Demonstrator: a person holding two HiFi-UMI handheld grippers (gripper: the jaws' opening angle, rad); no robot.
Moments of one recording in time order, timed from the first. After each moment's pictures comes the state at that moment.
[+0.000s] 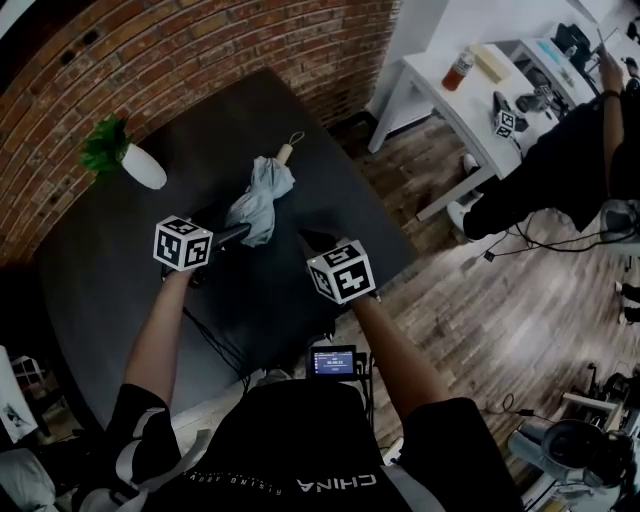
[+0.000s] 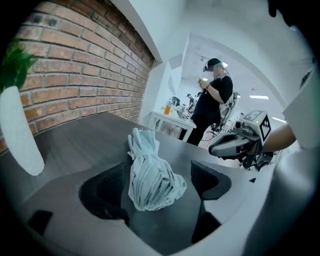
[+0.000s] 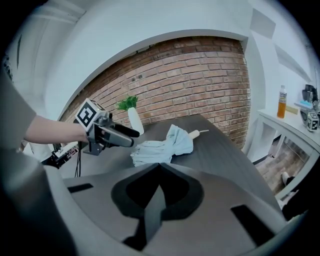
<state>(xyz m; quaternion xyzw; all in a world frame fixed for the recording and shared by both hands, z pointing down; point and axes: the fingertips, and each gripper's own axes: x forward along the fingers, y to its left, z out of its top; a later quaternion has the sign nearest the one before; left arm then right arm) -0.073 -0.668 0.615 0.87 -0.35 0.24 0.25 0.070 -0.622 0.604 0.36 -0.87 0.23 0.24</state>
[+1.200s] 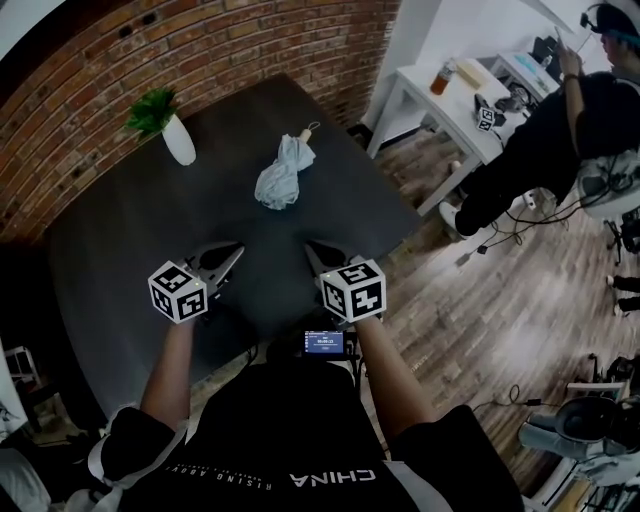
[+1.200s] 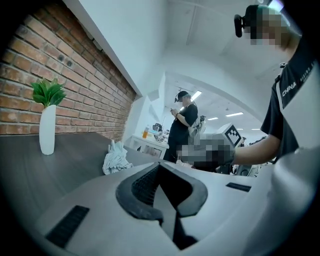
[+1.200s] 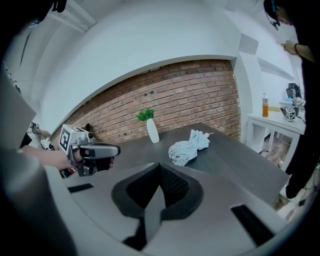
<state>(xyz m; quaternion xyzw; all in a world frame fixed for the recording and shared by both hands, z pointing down) -0.119 -0.441 0.533 0.93 -0.30 0.07 0.18 0.013 -0.449 0.545 0.41 -0.87 0.22 0.16</state>
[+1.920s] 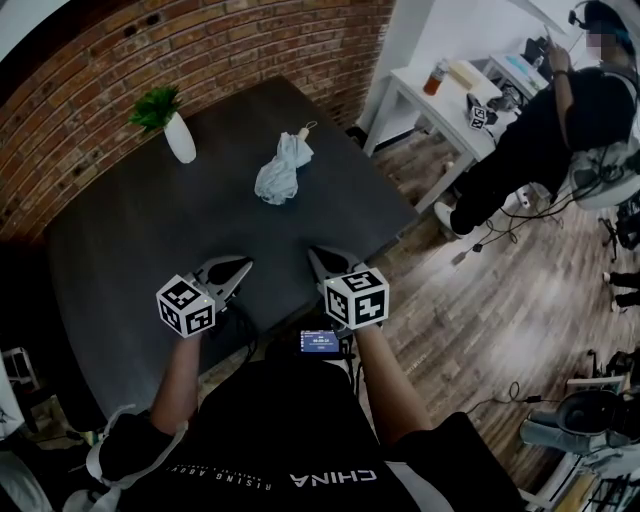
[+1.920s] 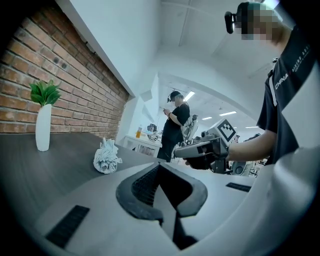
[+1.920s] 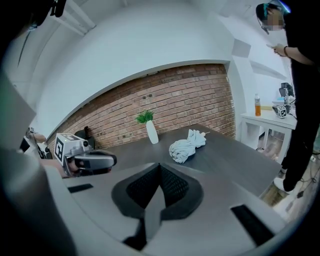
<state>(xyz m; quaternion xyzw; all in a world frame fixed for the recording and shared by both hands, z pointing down) -0.106 -0.387 0.538 0.95 -0.28 0.06 0.16 0.016 -0.411 0.540 0.43 -0.86 0.22 0.15</state>
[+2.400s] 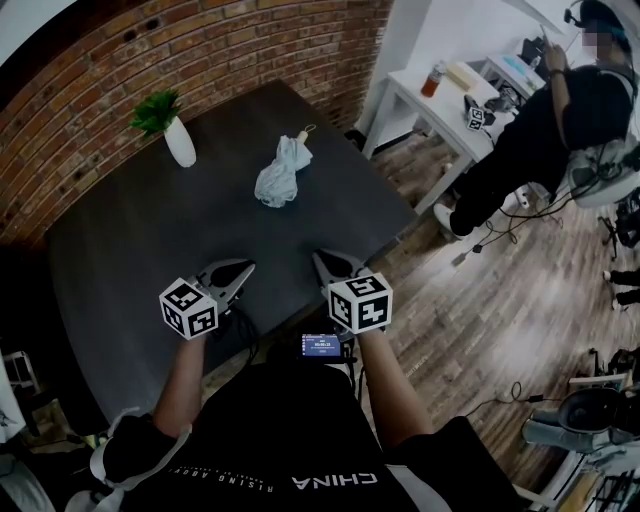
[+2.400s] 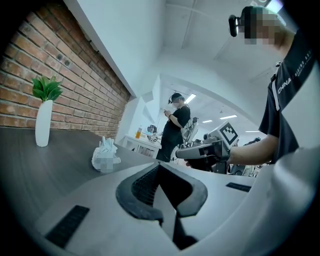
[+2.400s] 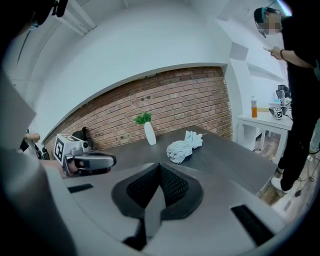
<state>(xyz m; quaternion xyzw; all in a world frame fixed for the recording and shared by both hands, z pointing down) -0.104 -0.385 0.539 0.94 -0.28 0.05 0.17 0.024 -0.404 0.537 0.45 -0.86 0.22 0.14</state>
